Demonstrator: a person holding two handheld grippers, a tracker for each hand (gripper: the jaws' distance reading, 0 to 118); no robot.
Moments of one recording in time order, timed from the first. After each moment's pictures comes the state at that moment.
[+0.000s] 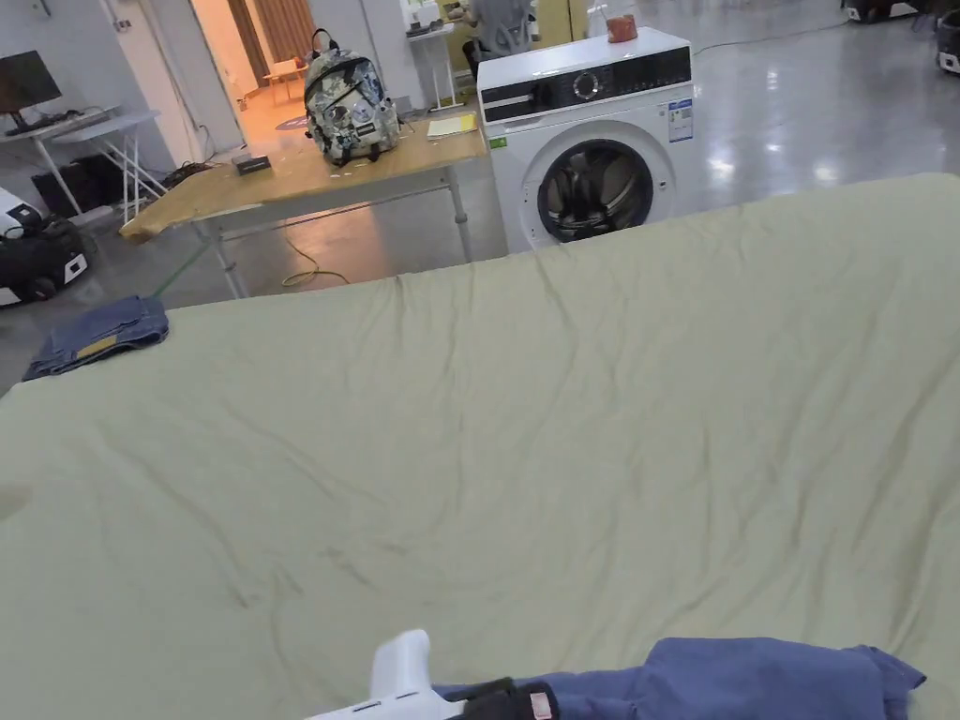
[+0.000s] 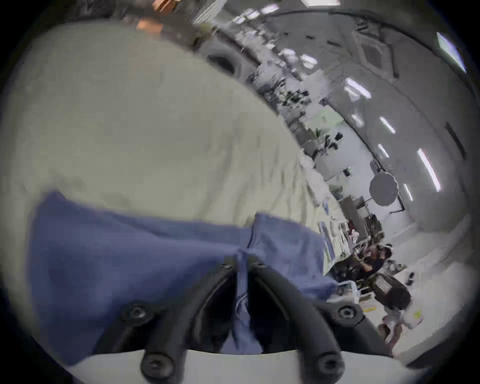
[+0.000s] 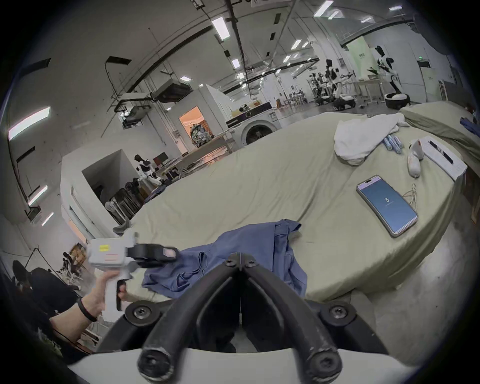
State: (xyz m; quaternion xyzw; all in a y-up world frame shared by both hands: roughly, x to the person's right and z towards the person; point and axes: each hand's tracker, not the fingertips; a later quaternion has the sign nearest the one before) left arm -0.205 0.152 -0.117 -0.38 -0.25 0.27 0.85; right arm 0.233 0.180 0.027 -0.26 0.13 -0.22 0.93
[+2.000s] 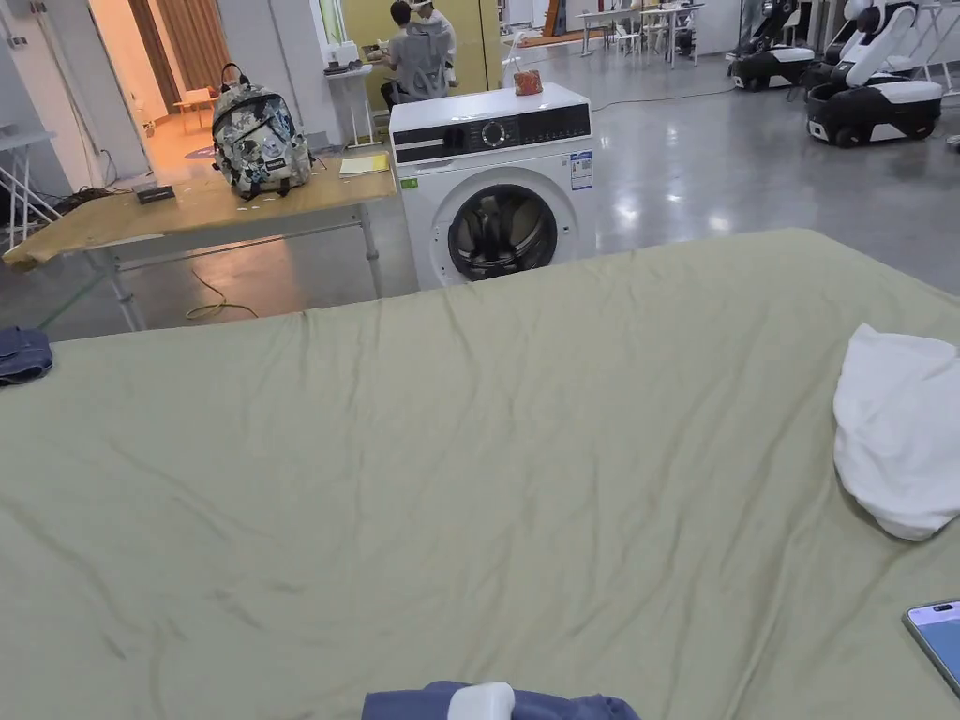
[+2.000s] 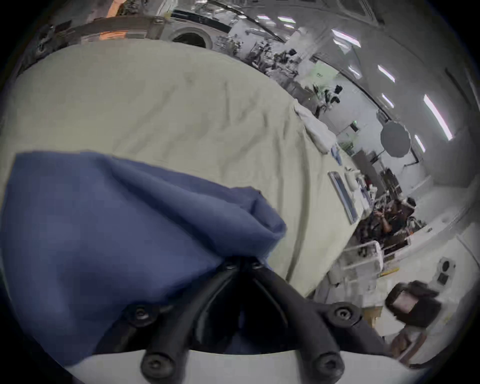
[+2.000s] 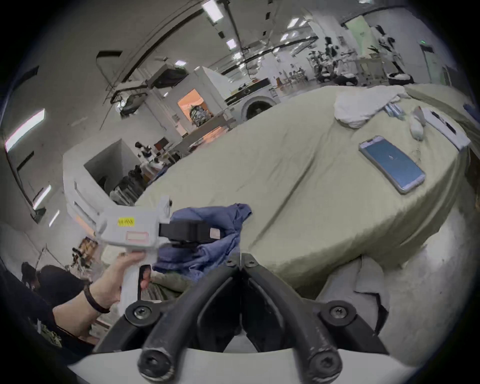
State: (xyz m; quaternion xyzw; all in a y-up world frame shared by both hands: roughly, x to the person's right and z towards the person) left arm -0.069 0.116 -0.129 -0.48 -0.27 0.18 0.81; right arm 0.217 0.158 0.036 -0.33 0.16 -0.21 0.91
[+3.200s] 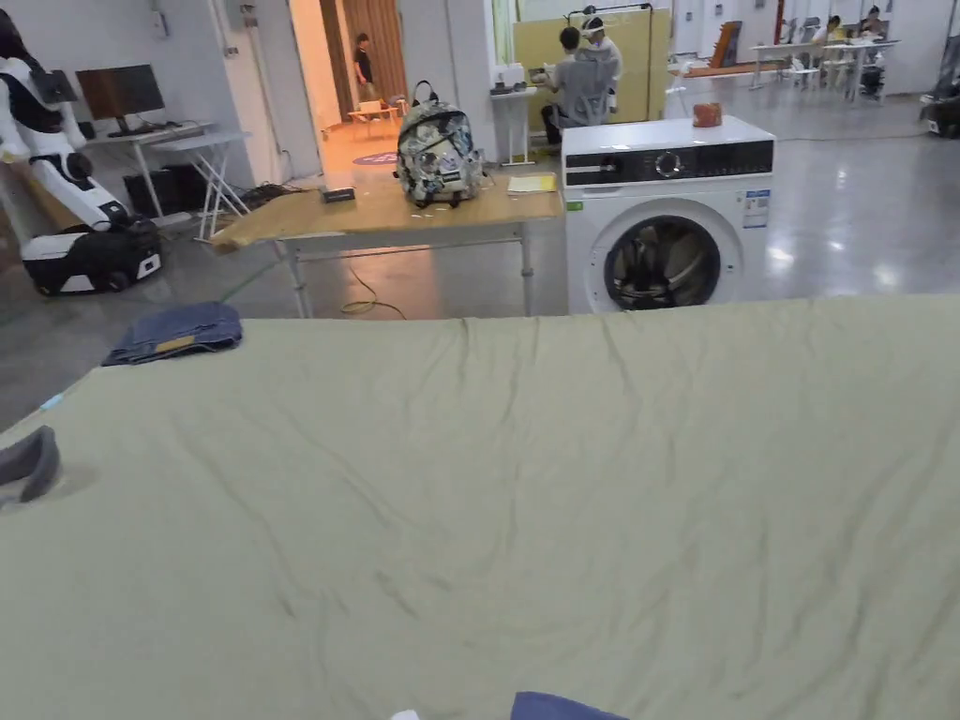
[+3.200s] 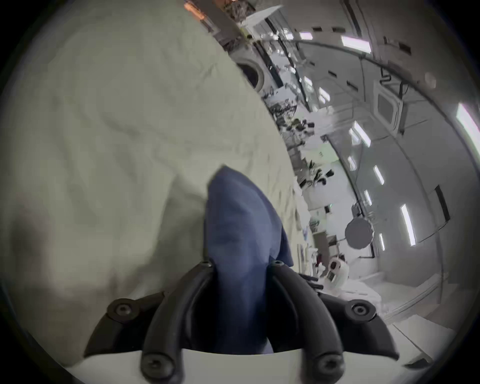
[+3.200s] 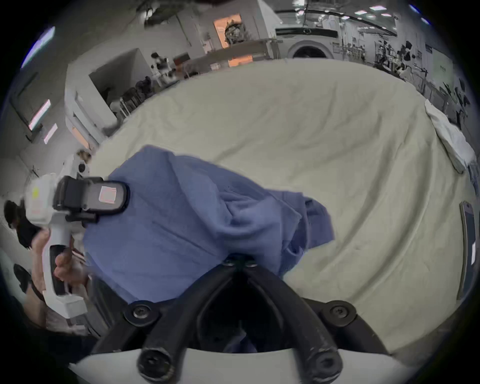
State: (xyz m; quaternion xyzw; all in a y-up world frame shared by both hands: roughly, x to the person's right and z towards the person) left arm -0.242 0.113 -0.092 -0.37 -0.22 0.45 0.78; right arm 0.127 0.105 -0.121 -0.45 0.24 -0.07 0.86
